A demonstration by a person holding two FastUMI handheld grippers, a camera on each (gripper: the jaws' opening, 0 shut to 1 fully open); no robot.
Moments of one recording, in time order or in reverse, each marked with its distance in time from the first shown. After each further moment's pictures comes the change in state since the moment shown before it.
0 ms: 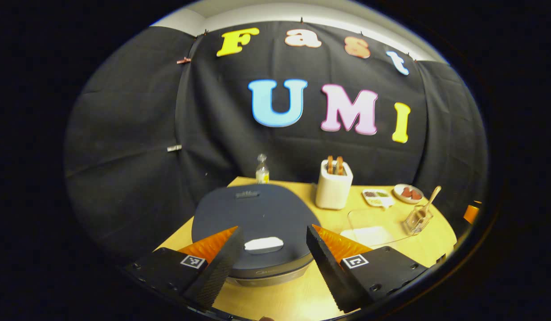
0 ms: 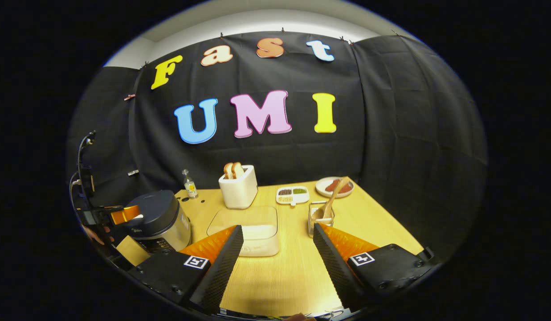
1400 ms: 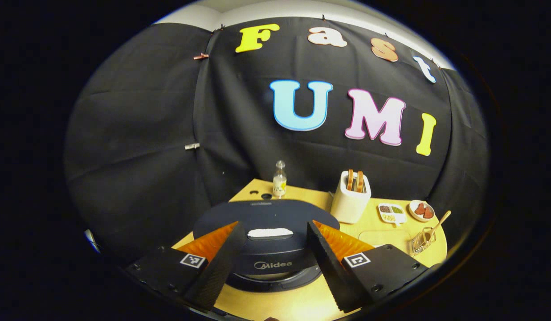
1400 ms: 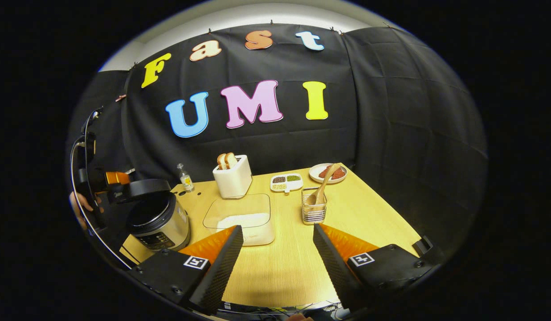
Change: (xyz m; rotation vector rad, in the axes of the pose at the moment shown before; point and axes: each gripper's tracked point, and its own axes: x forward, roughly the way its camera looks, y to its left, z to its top) left arm 0.036 0.023 0.009 -0.072 0.149 0.158; right arm -0.026 -0.002 -0.046 0.119 0.162 -0.016
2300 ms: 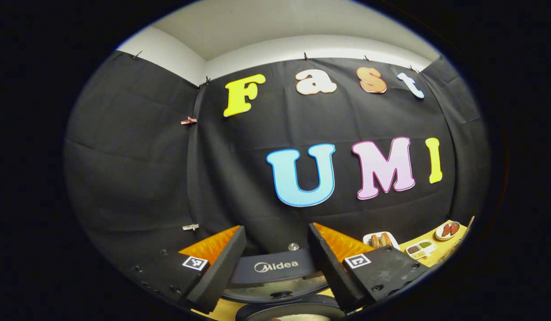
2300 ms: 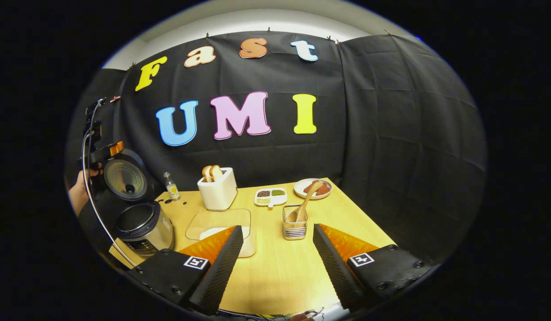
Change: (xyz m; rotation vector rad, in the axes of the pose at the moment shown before) left arm 0.079 0.029 0.199 0.149 -0.506 0.024; right arm -0.001 -0.025 0.043 -0.031 -0.072 -0.070
